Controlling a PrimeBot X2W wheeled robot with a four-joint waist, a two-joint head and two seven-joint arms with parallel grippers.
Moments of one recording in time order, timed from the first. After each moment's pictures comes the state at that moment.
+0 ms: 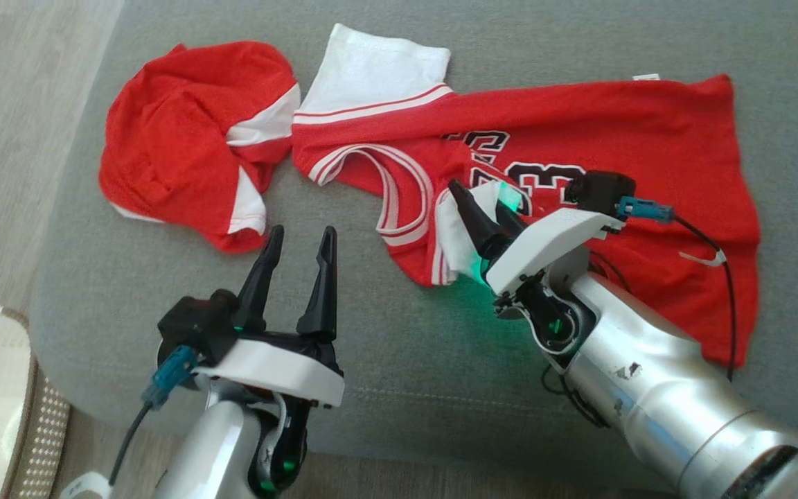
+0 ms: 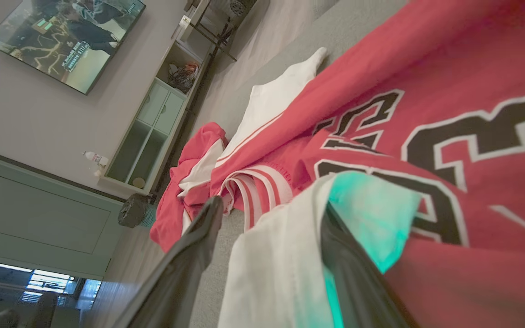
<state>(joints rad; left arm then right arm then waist) -0.17 0.04 -0.41 0.13 -0.41 0.09 -0.26 -0.78 -0.07 0.85 0.88 1.40 0.13 -0.22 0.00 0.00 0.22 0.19</state>
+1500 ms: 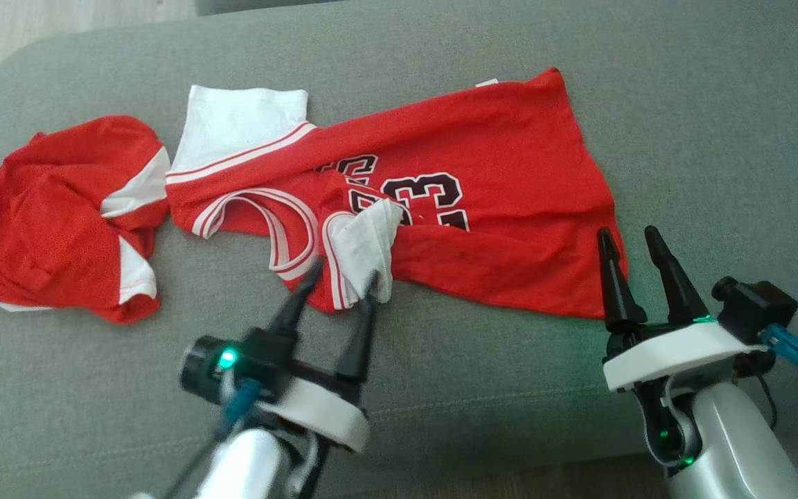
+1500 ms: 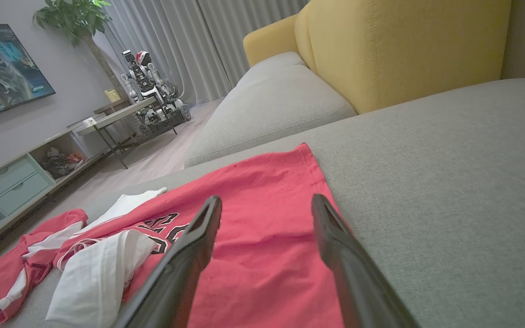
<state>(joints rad) -0.13 0.05 -0.45 0.15 -0.17 0.05 -0.26 -0.19 -0.08 0.10 0.30 0.43 0.13 -0.25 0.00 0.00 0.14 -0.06</state>
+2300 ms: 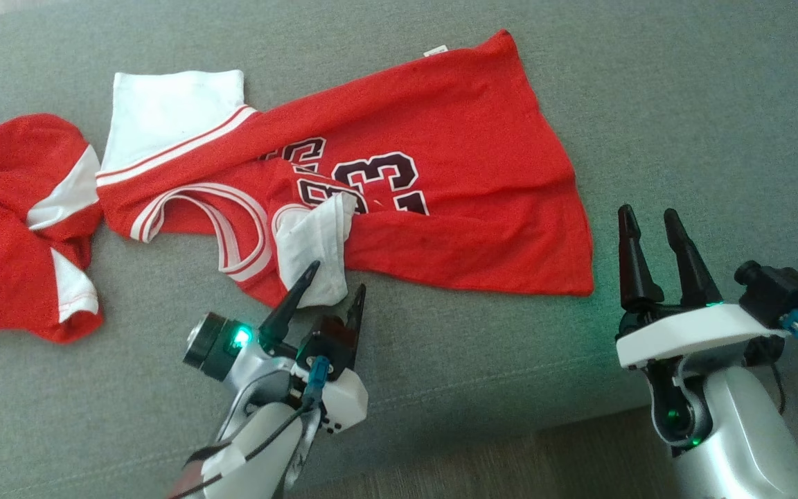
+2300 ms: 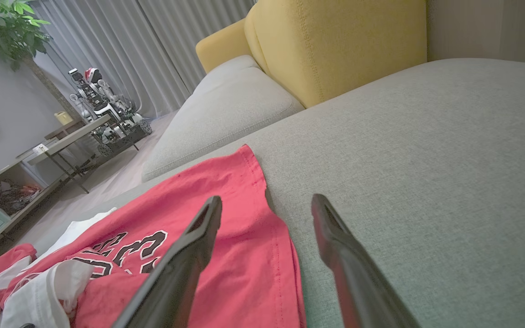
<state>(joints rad) -0.36 0.08 -0.65 0.60 0.10 0.26 -0.26 -0.24 -0.06 0.05 0.32 0.49 0.13 -0.25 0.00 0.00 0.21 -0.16</state>
